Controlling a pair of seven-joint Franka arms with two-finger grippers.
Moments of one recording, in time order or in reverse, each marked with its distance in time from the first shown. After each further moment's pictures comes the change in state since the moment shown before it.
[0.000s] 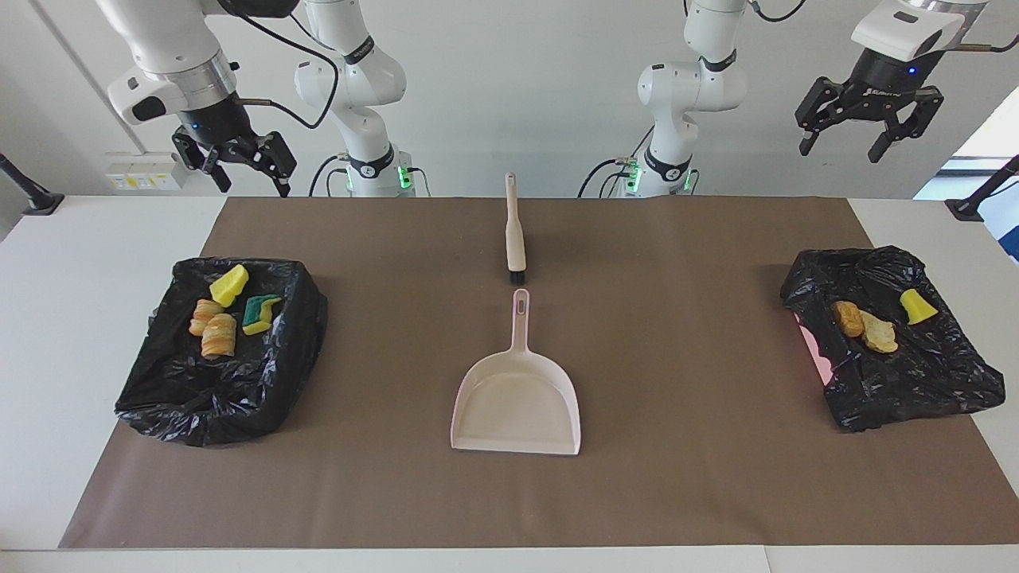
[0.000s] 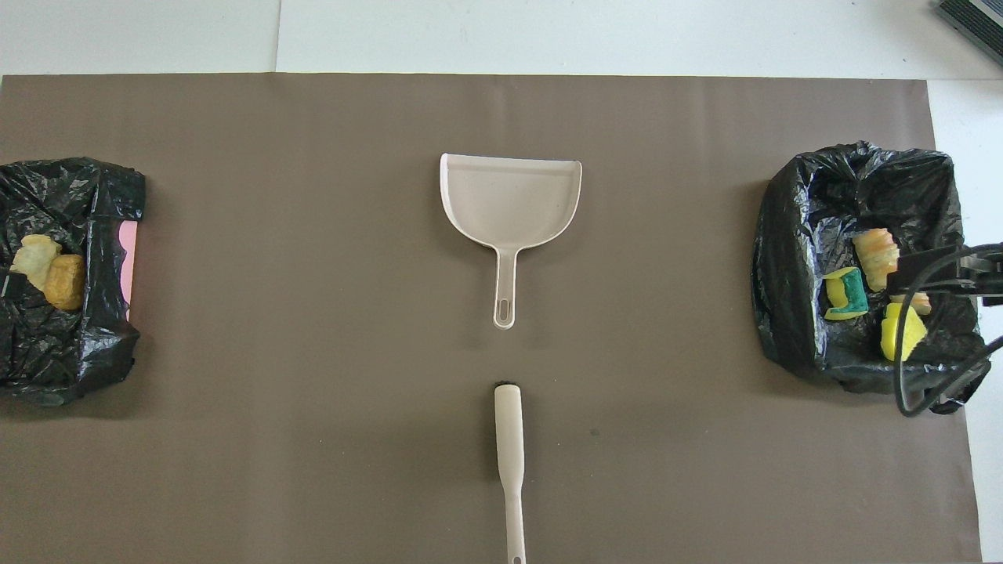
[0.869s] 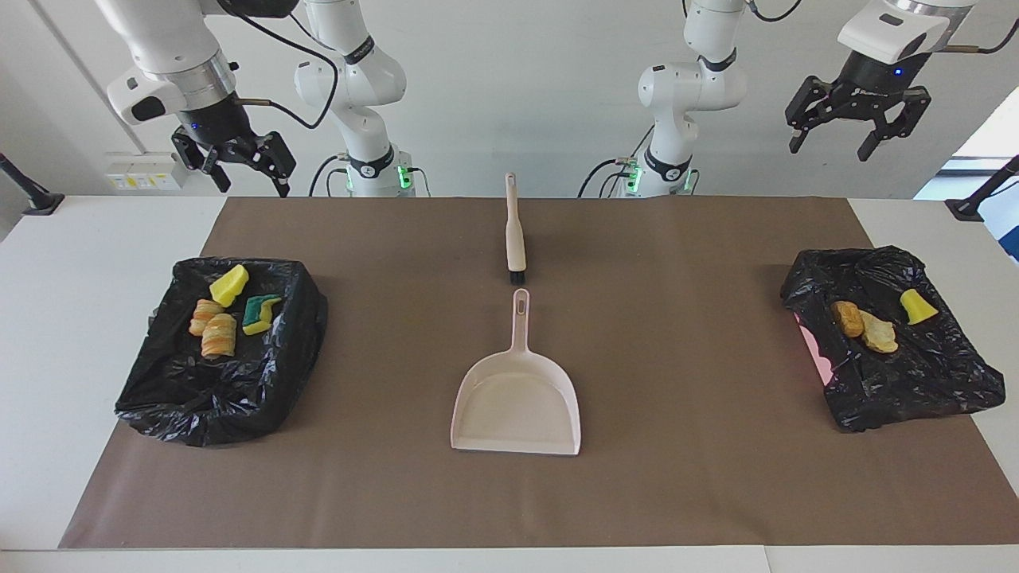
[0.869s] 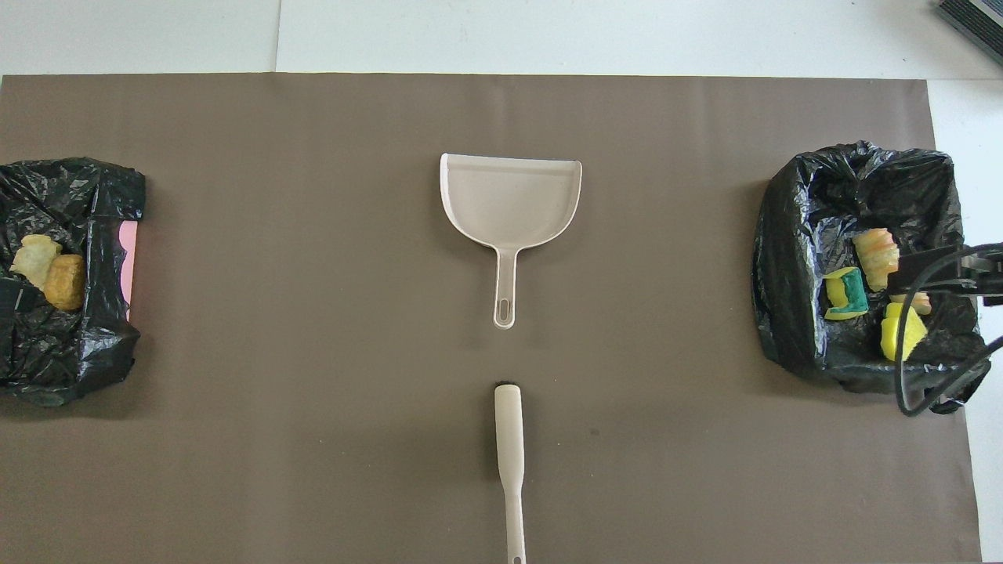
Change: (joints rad) left arm 0.063 0.000 -0.074 0.000 0.000 -0.039 -0.001; right arm -0.001 0.000 -0.001 0.000 0.000 0.000 0.000
